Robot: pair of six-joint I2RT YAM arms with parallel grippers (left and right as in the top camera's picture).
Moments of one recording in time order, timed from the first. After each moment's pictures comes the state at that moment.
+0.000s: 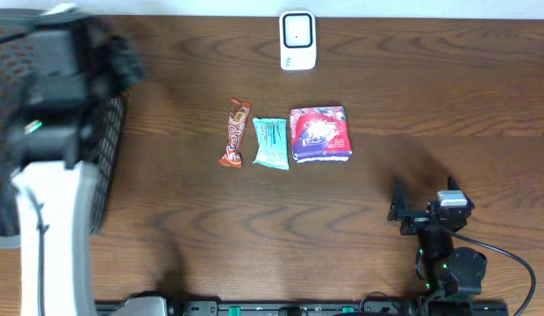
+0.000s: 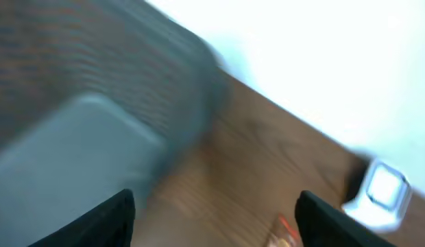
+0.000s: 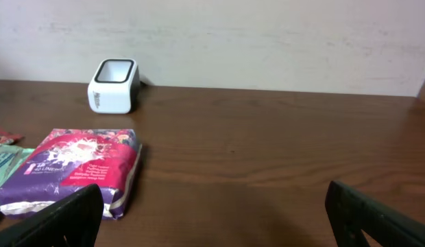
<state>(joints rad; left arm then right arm) 0.09 1.36 1.63 -0.89 -0.17 -0.44 -0.04 0.02 0.01 -0.07 -0.08 -0.01</state>
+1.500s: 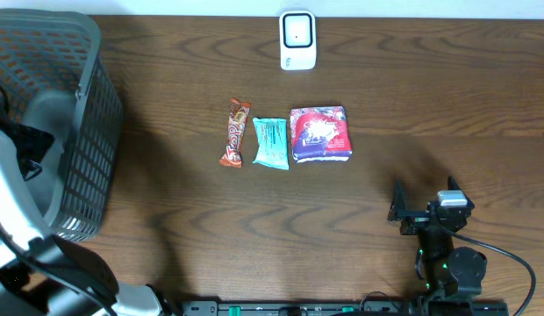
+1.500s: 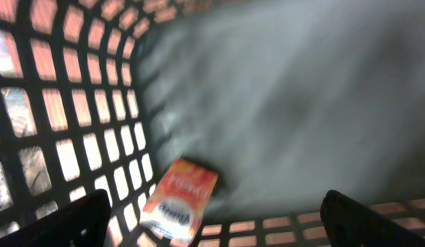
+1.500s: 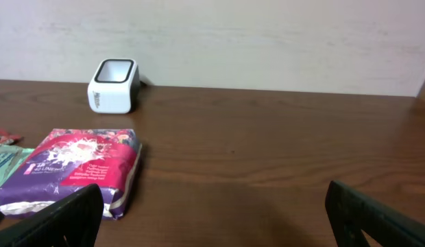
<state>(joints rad) 0.61 1.67 1.58 -1.27 -0.29 -0.64 -0.04 0.02 0.01 -0.07 -0.08 -0.01</state>
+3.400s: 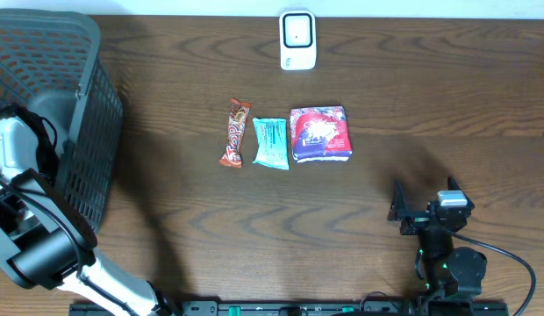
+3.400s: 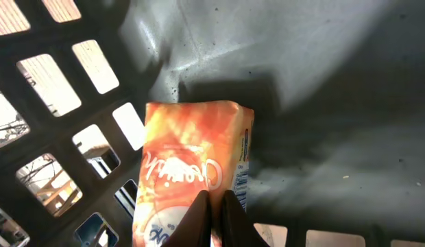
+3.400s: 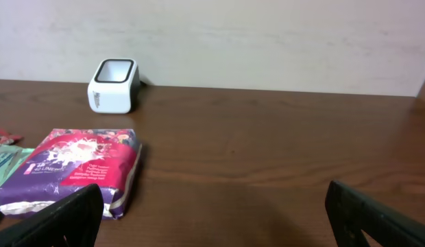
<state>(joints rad) 0.61 1.94 1.44 -1.37 -0.26 -0.56 -0.04 0.02 0.01 -0.07 -0.08 -0.01</state>
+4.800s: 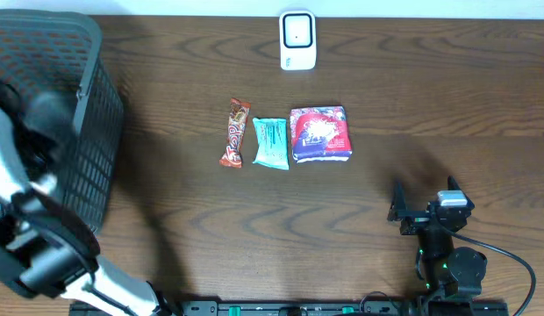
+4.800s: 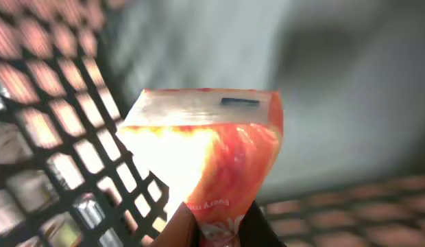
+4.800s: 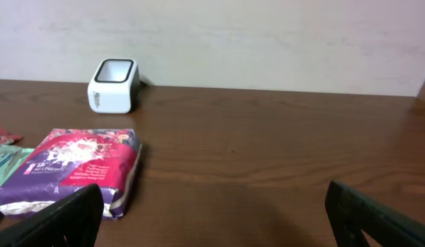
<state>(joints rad) 0.61 1.89 1.72 -1.42 -0.21 -0.49 -0.04 0.02 0.01 -0.07 -0.08 -0.01</state>
